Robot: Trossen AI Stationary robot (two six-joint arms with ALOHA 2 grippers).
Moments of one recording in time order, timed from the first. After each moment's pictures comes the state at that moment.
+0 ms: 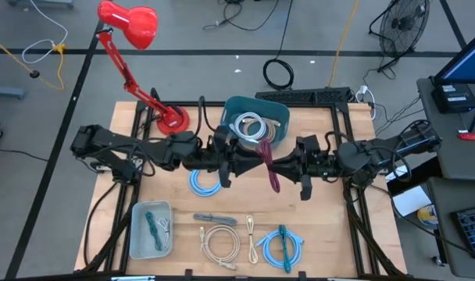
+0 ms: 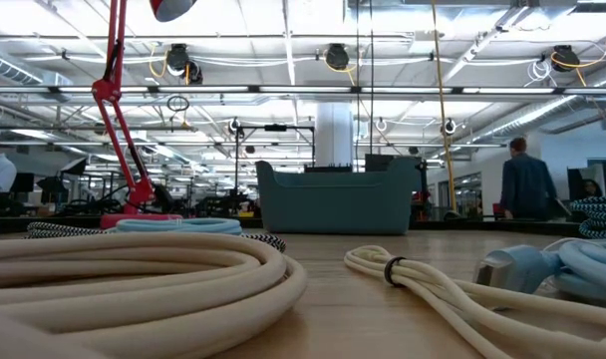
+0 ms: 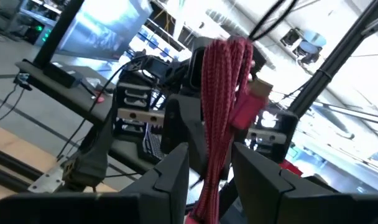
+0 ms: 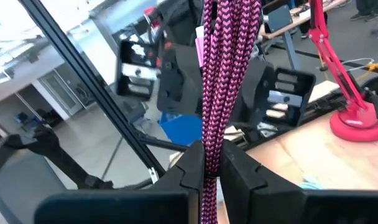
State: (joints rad) left arm -0.16 1.54 1.33 0.44 -0.10 -0.61; right arm 0.39 1.17 1.27 -0.16 0.39 0.55
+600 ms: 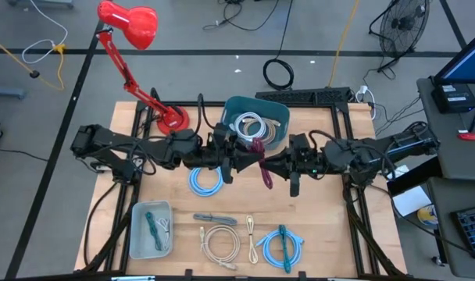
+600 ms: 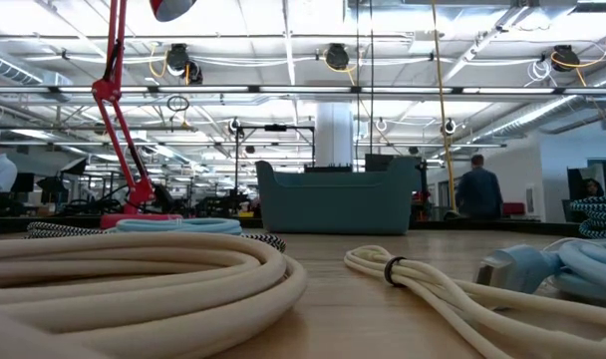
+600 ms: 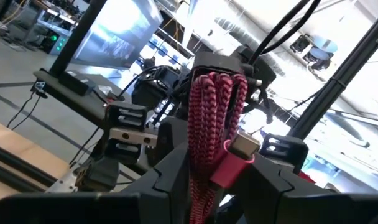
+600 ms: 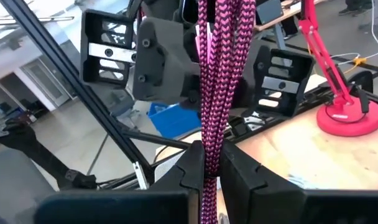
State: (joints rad) left arm -0.14 1.54 1.33 0.44 -0.13 -0.60; right arm 0.31 1.21 1.27 -0.17 0.33 0.53
